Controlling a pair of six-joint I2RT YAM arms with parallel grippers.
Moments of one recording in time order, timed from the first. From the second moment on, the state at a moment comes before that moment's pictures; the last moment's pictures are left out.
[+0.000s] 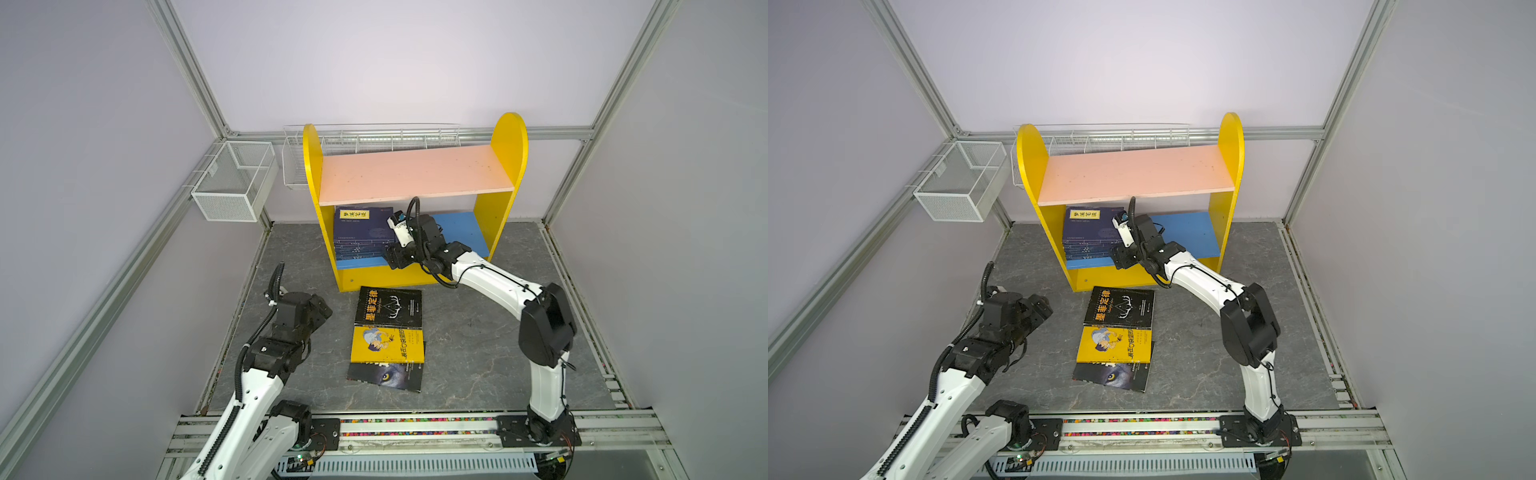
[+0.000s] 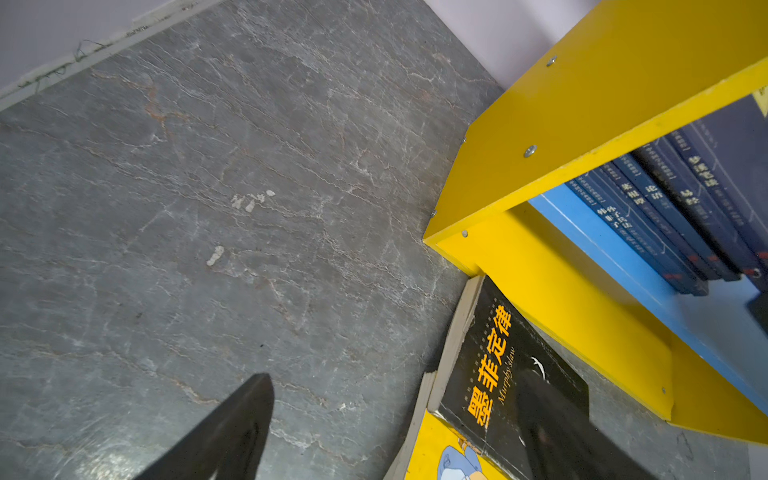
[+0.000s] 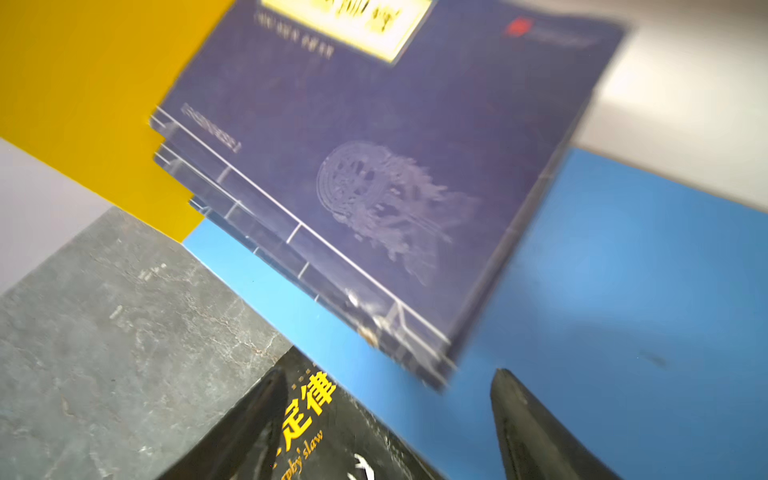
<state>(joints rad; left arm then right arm) -0.28 0.78 0.67 -0.60 -0.24 -0.84 0.68 1.93 1.66 -0.28 -0.08 0.12</state>
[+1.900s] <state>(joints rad) -0.28 0.79 0.67 -0.59 -0.19 -0.83 0.60 2.31 2.14 -0.35 -0.07 0.59</state>
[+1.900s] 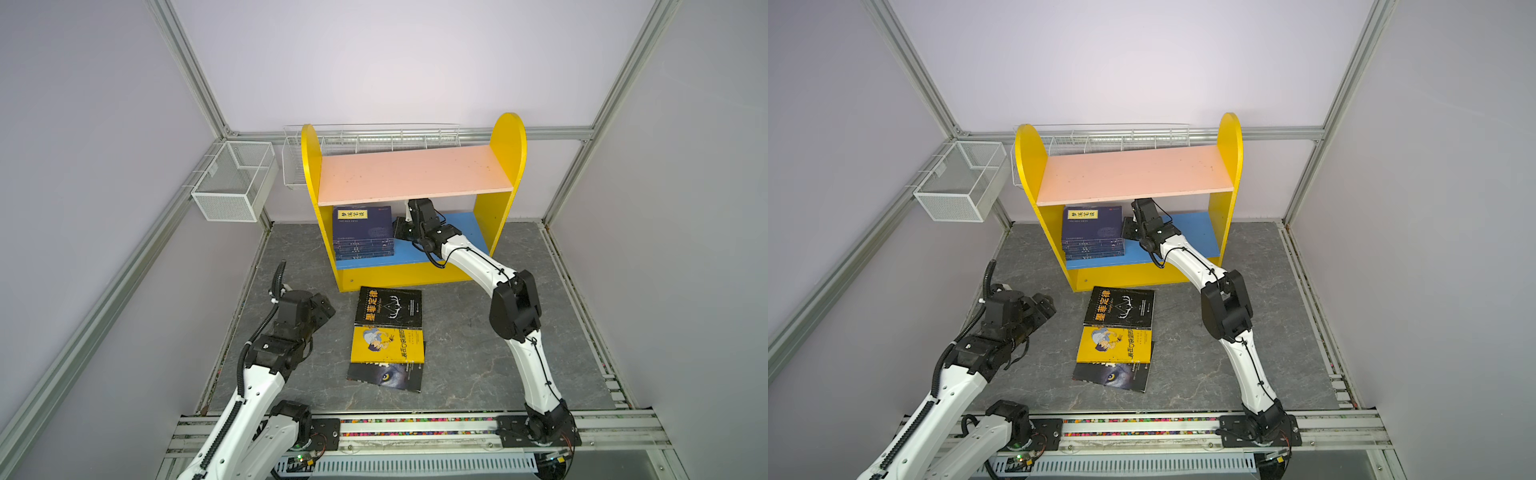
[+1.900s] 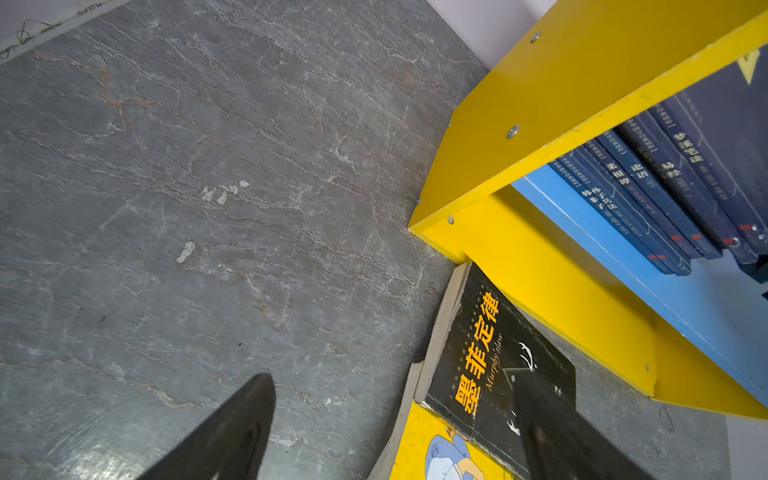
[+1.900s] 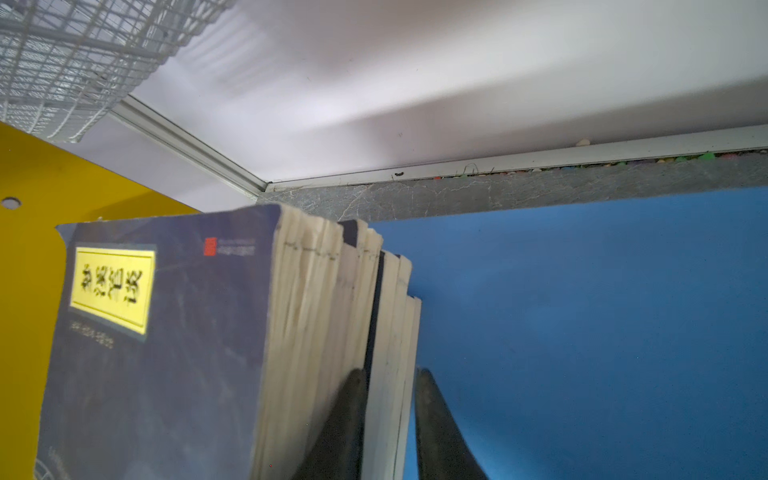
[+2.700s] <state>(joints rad) -0.28 0.82 0.67 -0.58 -0.21 -0.82 0.63 1.94 1.62 -0.18 -0.01 0.46</state>
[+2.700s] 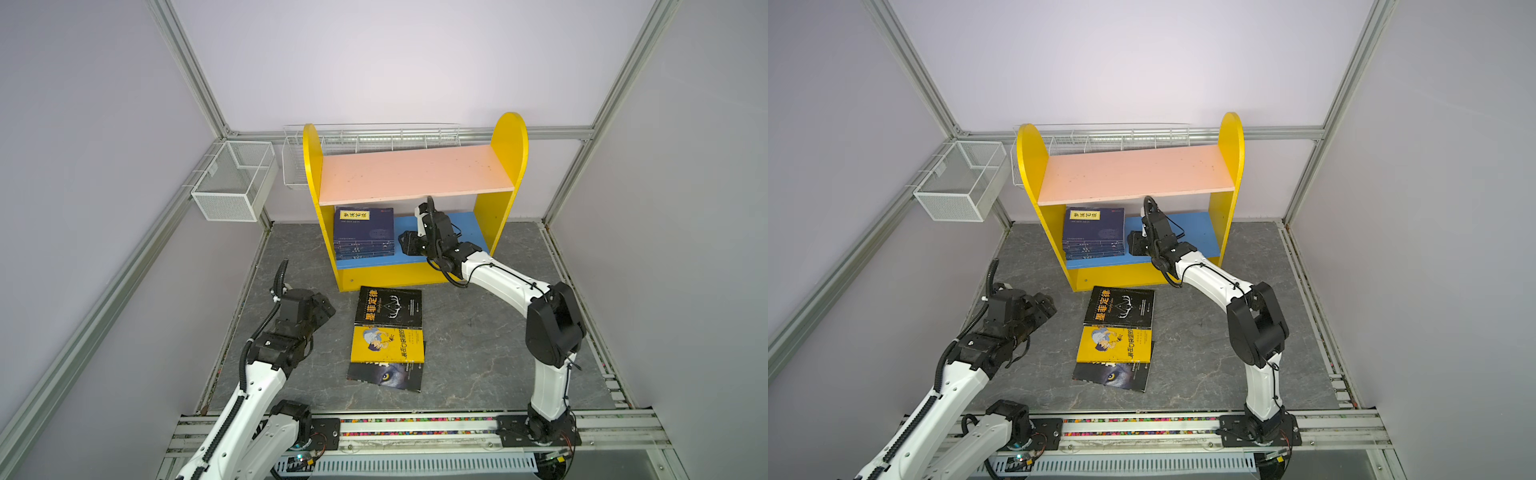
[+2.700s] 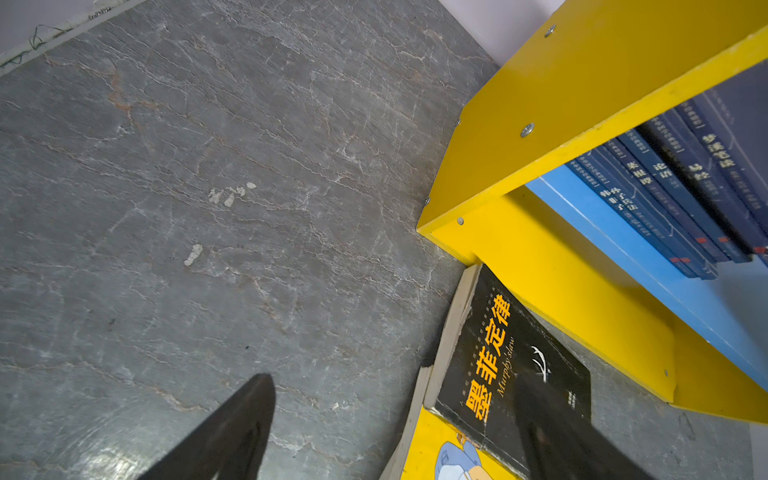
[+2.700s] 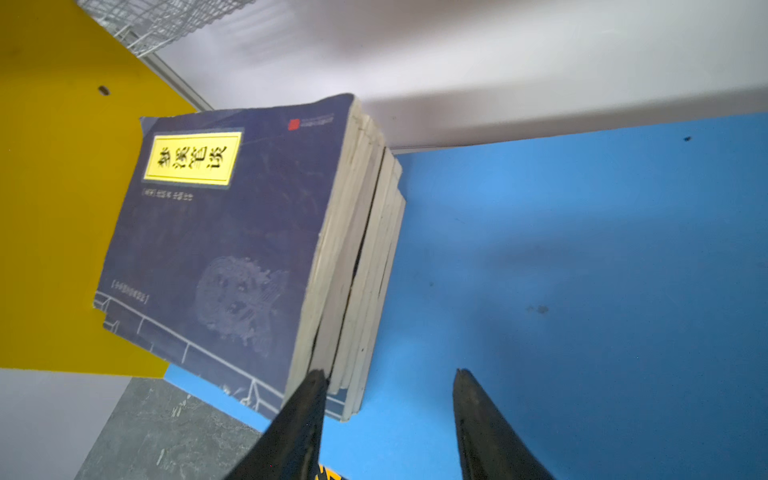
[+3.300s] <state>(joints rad) -0.28 0.82 0.67 -0.57 -0.22 -0.84 0.87 1.92 1.74 -0.32 0.11 -0.06</state>
